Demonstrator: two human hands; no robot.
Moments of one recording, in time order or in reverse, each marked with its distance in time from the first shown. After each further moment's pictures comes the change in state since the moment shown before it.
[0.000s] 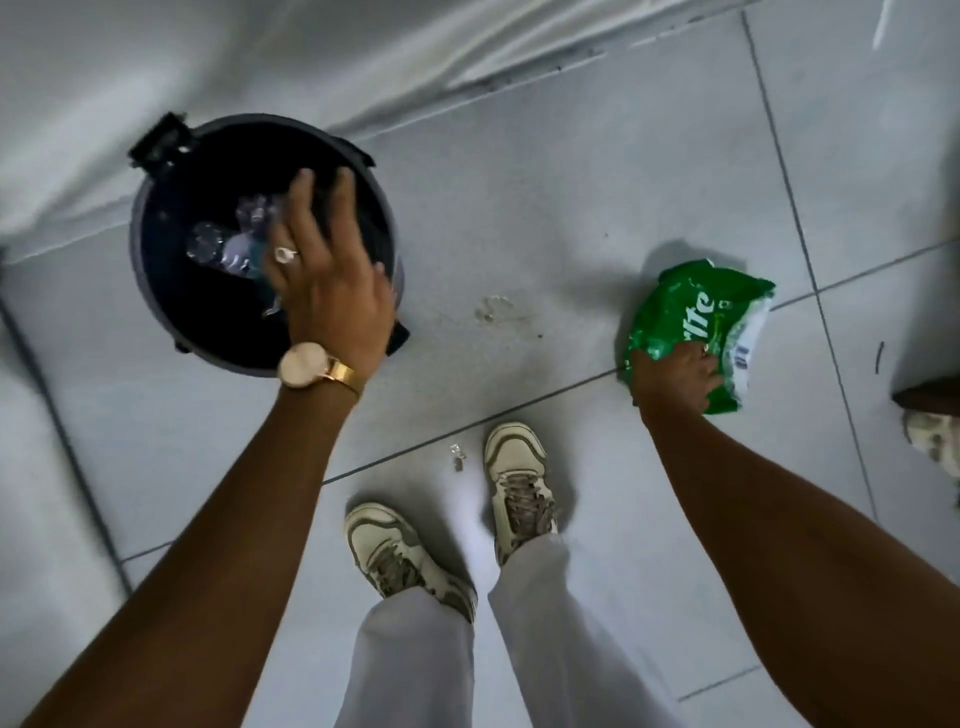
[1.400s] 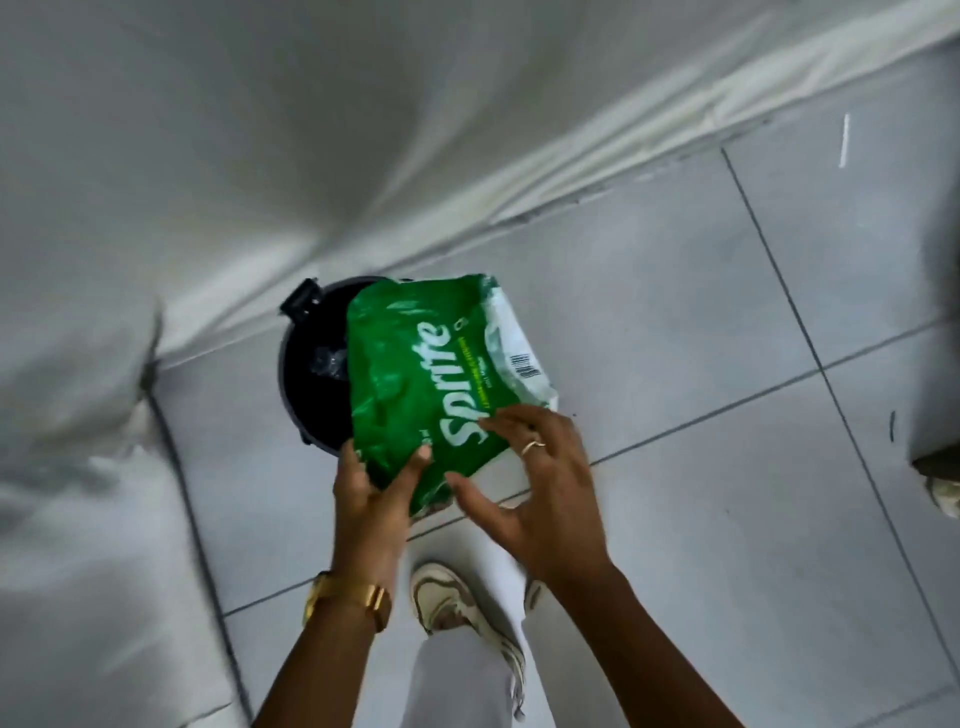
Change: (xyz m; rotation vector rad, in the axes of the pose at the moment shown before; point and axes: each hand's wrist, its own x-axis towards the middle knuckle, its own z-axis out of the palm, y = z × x) left_hand -0.060 -0.020 -0.115 -1.281 -0.292 -0.761; right_hand -0.227 -0.090 -0.100 0.346 -0.113 -1.101
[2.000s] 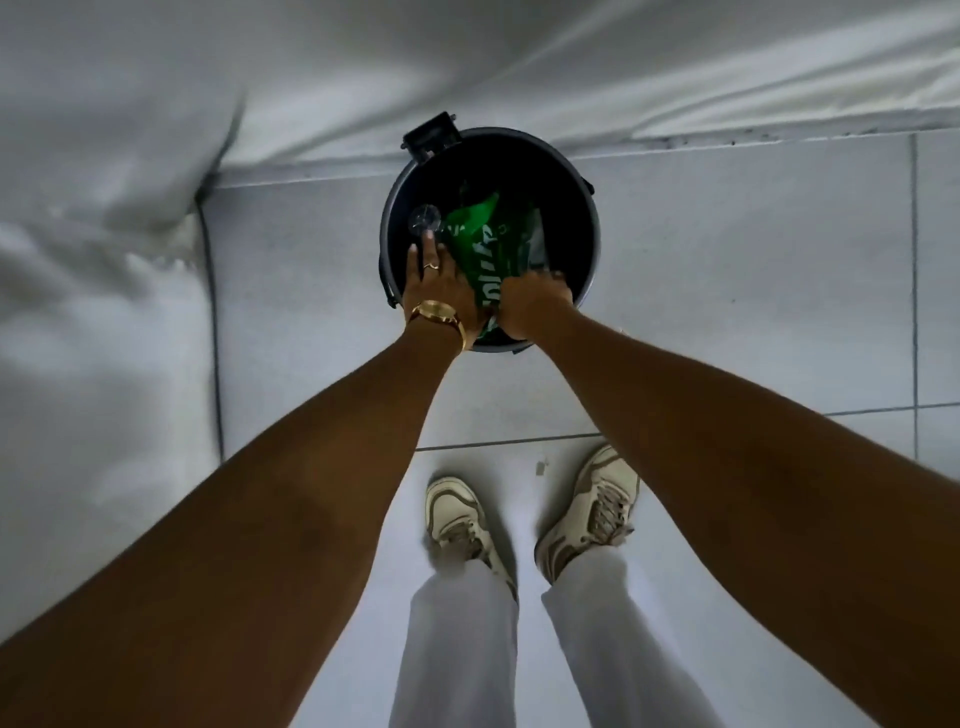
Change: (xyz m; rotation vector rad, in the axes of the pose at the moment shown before) left_hand 0.164 -0.060 -0.047 1.802 -0.059 0.236; right_hand 0.105 0.007 0.178 -0.849 -0.876 -0.023
